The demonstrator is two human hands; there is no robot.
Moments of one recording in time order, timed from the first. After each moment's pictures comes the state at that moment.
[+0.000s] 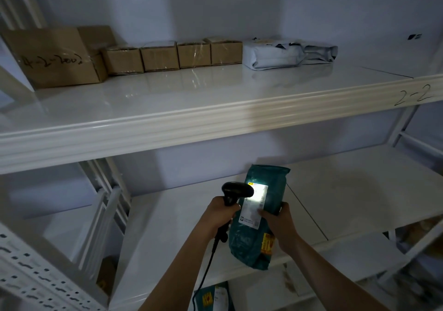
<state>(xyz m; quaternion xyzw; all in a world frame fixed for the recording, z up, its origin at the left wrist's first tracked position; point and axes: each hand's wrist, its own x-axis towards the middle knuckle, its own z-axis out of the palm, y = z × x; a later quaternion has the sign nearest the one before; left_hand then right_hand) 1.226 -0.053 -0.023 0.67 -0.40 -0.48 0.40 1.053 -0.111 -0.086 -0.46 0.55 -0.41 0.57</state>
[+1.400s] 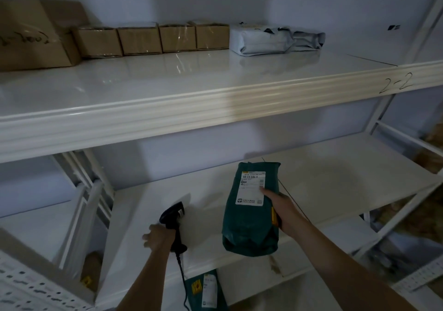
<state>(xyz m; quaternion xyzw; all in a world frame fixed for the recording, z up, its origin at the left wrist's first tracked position) 1.323 -0.026 -0.152 0.91 -0.15 -0.30 0.25 1.022 -0.119 -0.065 -0.37 0.52 -0.36 0.68</state>
